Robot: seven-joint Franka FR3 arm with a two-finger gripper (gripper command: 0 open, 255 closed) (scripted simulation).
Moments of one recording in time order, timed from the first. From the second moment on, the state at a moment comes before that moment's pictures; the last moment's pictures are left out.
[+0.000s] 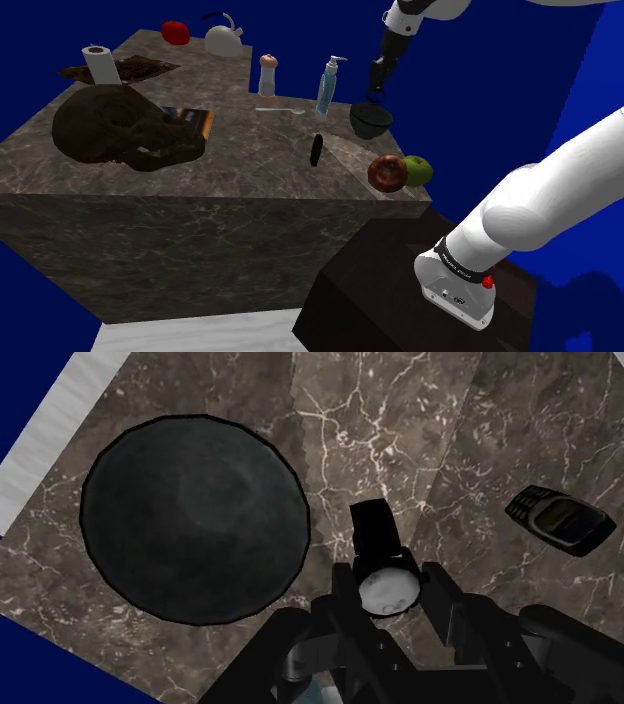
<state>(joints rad) -0.10 -0.20 -0.25 -2.13 0.00 1.95 -0.37</state>
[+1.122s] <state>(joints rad) -0.18 0.05 -0.36 -1.97 0.07 2.02 -0.60</state>
